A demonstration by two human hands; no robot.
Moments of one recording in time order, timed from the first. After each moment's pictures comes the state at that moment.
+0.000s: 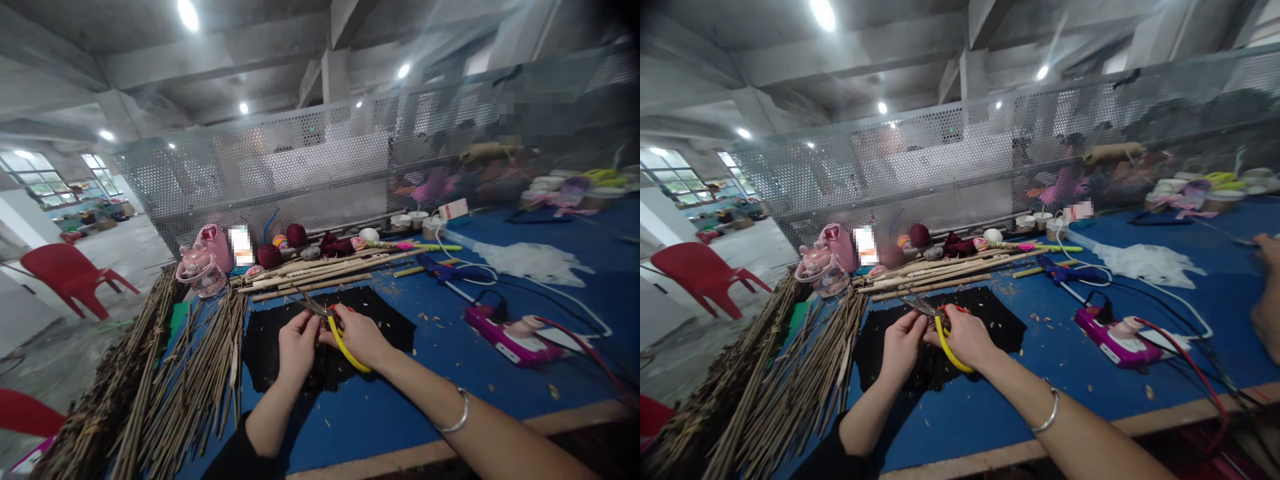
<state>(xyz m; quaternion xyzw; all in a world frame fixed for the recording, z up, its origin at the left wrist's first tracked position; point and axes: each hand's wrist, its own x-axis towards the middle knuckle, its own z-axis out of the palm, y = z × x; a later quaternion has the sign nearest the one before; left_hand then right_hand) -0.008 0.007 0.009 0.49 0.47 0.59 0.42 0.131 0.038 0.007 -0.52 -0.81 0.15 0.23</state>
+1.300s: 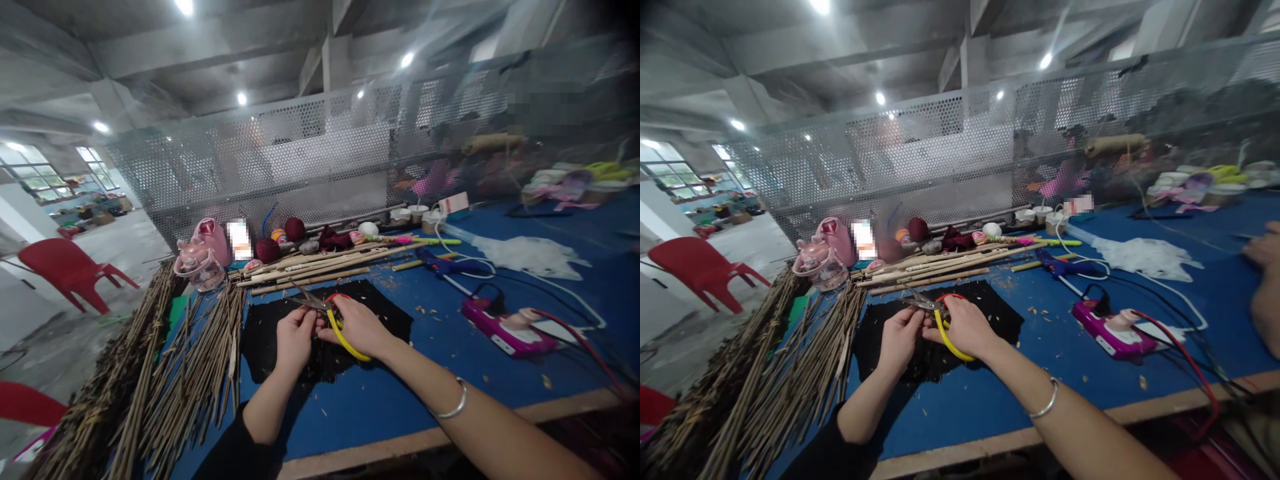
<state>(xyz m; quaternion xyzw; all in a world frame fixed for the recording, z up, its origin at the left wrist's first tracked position) -0.007 0.010 0.008 0.44 0.49 0.59 0.46 0.137 0.041 0.013 -0.49 -0.84 0.10 0.22</state>
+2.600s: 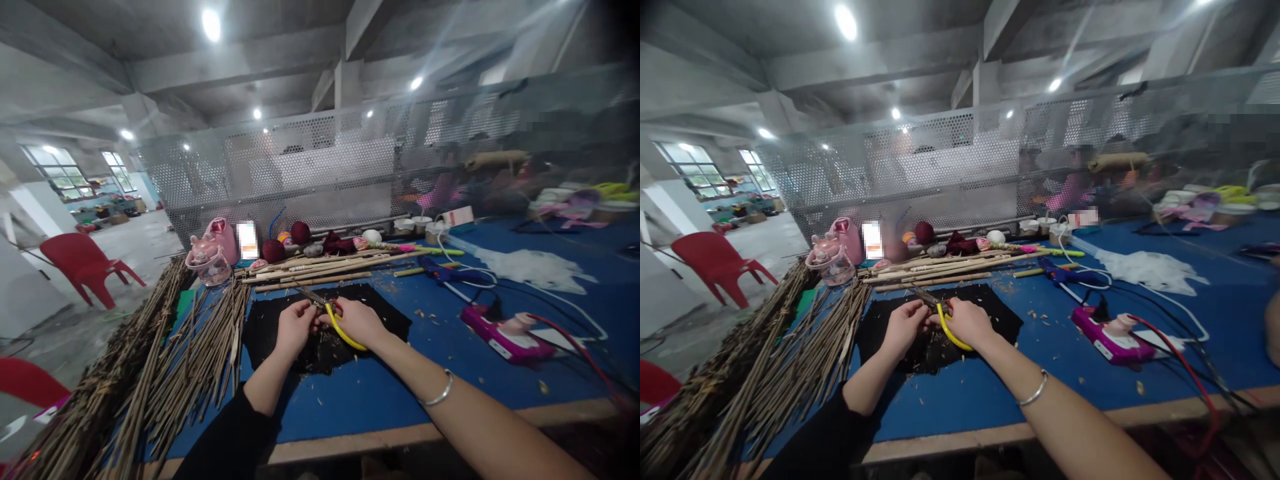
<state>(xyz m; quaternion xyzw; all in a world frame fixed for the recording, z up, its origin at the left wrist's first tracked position) -0.014 0.023 -0.010 0.45 0.47 0.57 0.50 0.133 0.051 0.005 -0.58 -0.80 0.09 0.13</state>
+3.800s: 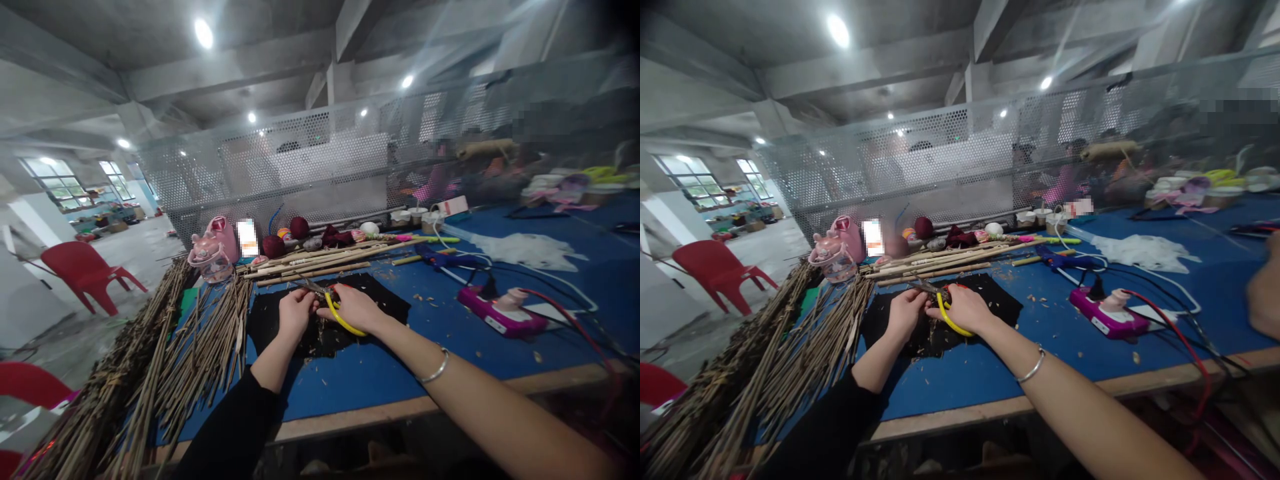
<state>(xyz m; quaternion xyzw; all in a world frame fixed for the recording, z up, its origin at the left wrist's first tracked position) -0.017 0.027 -0.011 0.45 0.48 0.60 0.45 0.130 0.046 0.002 -0.53 -0.82 0.09 0.18</state>
